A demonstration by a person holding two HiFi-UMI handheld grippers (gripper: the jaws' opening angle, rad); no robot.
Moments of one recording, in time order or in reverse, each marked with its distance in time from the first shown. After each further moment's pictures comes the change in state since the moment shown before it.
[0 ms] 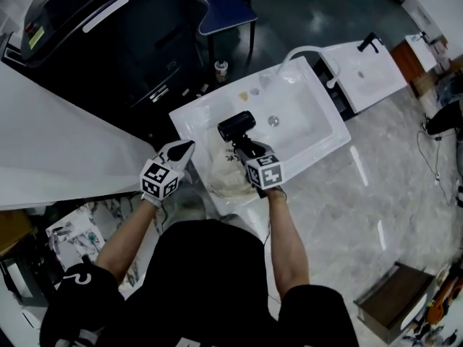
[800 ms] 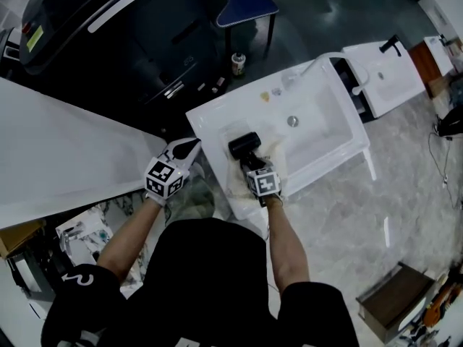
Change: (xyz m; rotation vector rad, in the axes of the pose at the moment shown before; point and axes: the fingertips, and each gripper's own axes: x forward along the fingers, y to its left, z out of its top) left arm -0.008 0.060 -0.011 -0.040 0.041 -0.001; right arm 0.088 0.014 -0.102 0.068 0.238 -0.060
